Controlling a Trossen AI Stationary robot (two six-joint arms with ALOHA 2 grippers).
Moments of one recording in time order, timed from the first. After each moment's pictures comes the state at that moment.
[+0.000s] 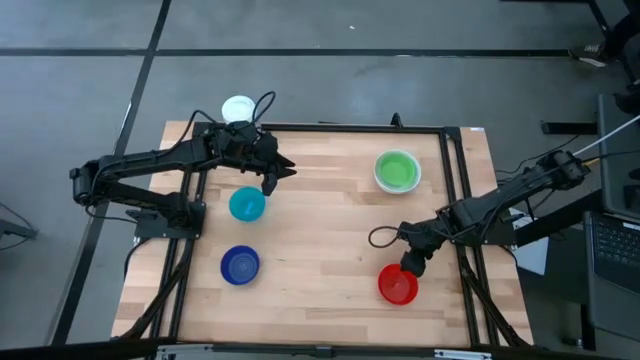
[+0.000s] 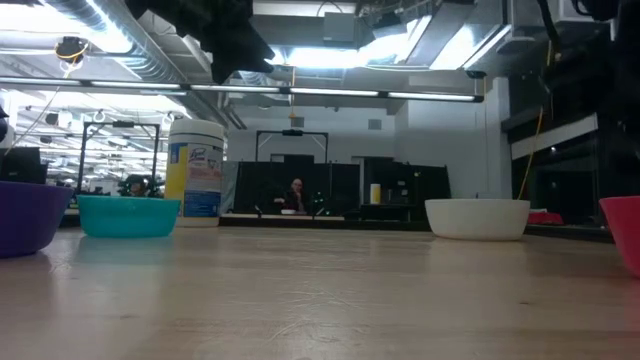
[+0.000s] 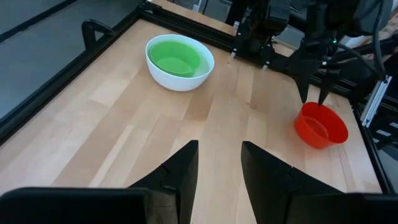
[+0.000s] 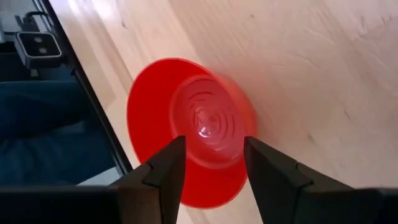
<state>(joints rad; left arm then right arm) 0.36 1.12 0.92 -0.29 0.21 -0.20 0.44 1.08 0.50 -0.40 -0.24 1.15</state>
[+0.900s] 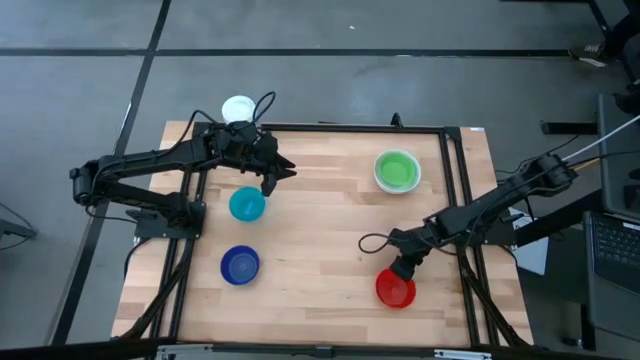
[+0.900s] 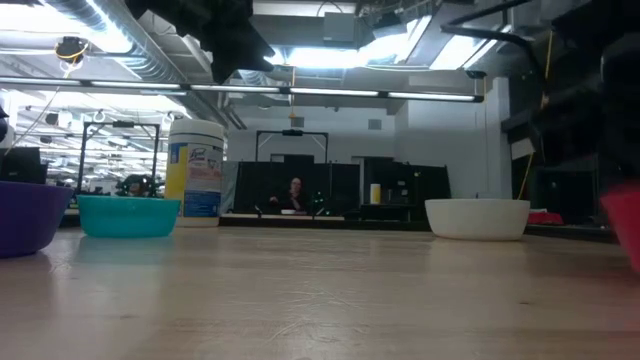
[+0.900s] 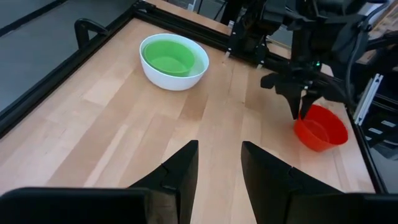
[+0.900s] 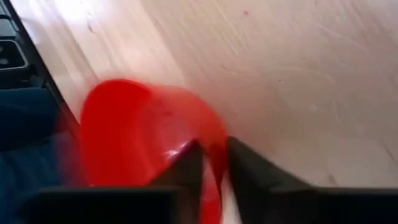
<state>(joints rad) 0.36 1.12 0.92 -0.29 0.24 -0.20 0.44 1.30 0.45 -0.16 -0.25 1.18</state>
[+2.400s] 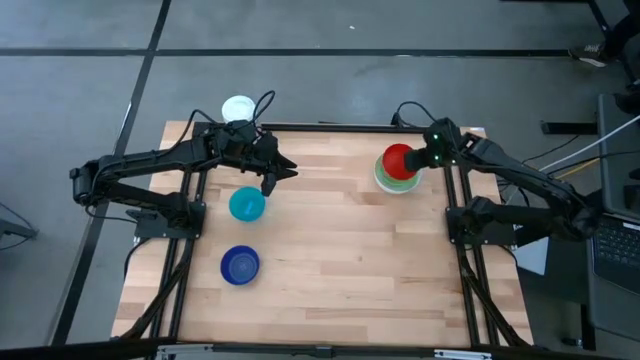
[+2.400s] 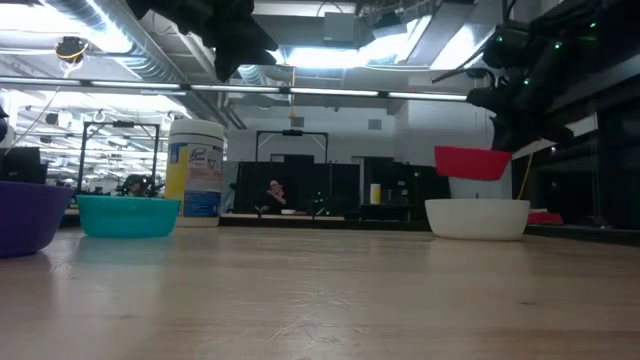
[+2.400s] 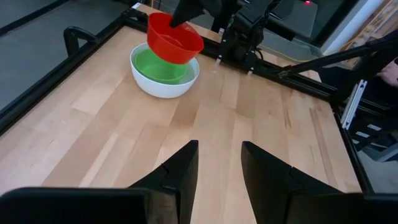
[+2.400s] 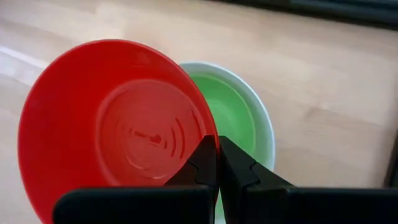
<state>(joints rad) 0.36 1.12 0.92 -0.25 0.27 -0.21 -0.75 0.97 0.71 -0.72 0.03 0.51</state>
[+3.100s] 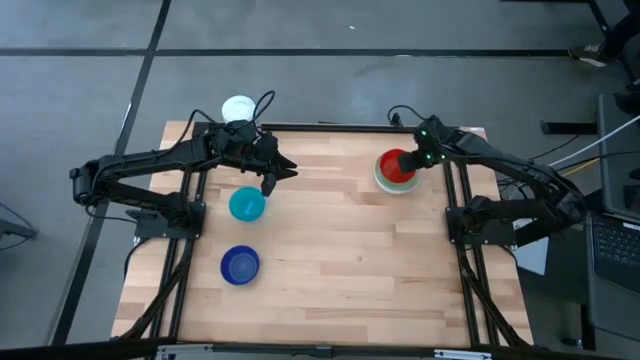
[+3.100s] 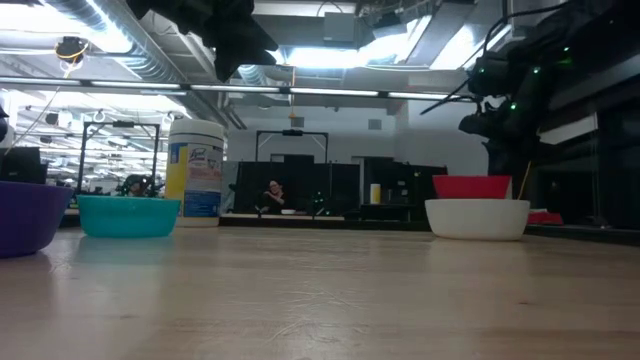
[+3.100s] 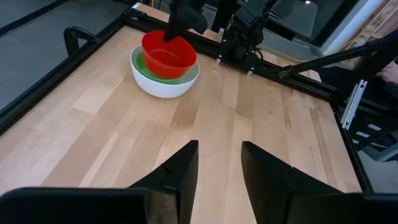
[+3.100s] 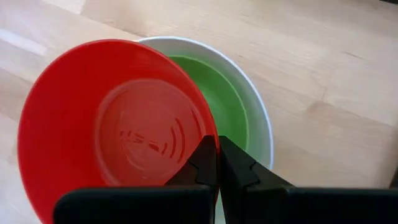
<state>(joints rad) 0.36 1.12 0.92 -0.25 0.27 -0.21 -0.80 1.16 0.71 -0.67 -0.01 0.41</state>
